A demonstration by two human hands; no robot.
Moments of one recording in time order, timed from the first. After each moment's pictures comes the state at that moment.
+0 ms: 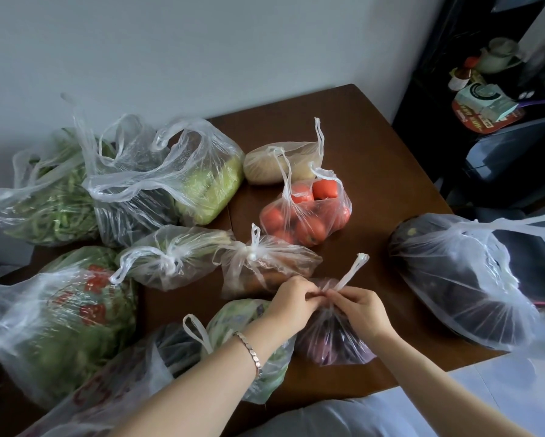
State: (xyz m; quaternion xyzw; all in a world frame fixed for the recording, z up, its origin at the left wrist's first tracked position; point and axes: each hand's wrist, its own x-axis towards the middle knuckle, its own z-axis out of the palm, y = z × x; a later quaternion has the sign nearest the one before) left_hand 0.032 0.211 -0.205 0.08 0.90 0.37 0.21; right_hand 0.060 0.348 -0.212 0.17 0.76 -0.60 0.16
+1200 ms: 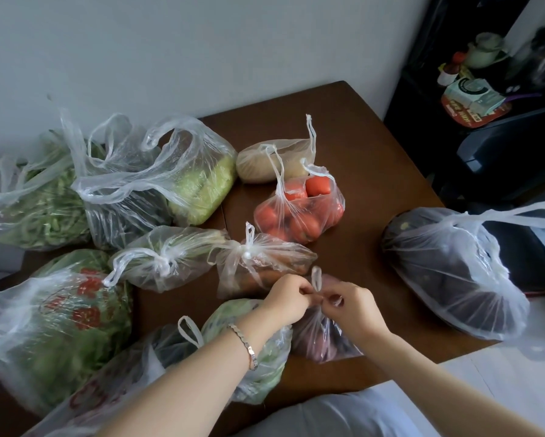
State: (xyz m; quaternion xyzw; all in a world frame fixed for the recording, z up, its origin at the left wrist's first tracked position) left_hand 0.025 0.211 -0.208 0.01 0.87 0.39 0.32; right_hand 0.063 0.347 -0.222 0.03 0.90 -0.42 0.11
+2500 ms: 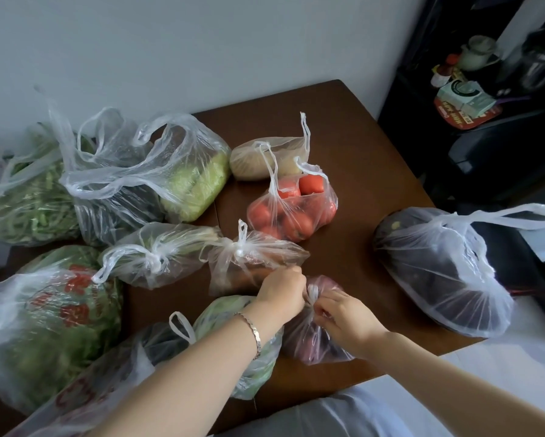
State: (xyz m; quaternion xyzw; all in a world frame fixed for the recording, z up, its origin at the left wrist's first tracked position) left_hand 0.019 0.219 -0.219 0.17 0.95 0.13 0.21; right_hand 0.071 0.363 -0.219 -0.18 0.93 -0.25 0.18
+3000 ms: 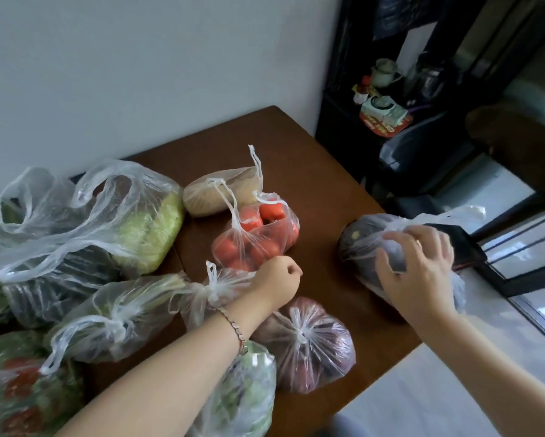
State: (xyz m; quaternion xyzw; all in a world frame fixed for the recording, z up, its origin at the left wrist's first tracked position) left_hand -0.039 0.236 -0.183 0.14 0.89 0.35 0.25; right_hand 0.053 0.421 -0.139 0.13 0.94 -0.16 -0.27
